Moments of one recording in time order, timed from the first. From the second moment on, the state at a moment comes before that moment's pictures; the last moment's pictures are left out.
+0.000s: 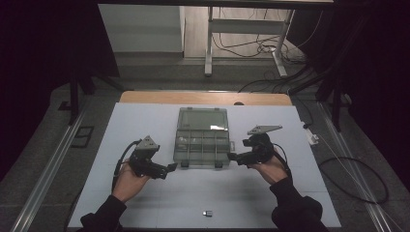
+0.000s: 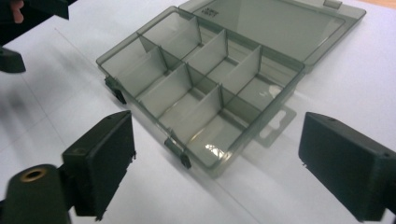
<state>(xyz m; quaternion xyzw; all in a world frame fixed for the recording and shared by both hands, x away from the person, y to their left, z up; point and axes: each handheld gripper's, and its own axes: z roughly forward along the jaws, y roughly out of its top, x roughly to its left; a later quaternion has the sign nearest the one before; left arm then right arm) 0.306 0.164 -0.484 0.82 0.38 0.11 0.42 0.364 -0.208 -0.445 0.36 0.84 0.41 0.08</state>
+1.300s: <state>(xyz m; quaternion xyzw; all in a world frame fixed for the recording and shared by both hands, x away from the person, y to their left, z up) 0.248 0.196 -0.484 0.80 0.39 0.14 0.42 0.287 -0.259 -0.451 0.36 0.83 0.41 0.11</state>
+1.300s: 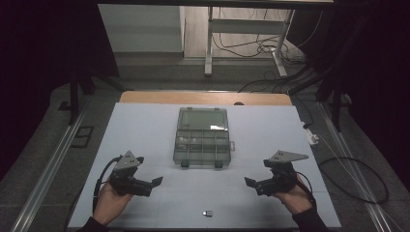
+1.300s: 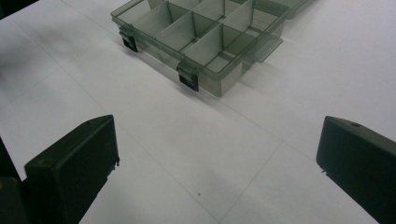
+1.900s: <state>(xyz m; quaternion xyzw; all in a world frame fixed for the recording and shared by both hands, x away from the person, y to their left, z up) 0.217 0.219 -0.485 0.79 0.42 0.14 0.43 0.264 -0.281 -0.454 0.38 0.82 0.41 0.12</state>
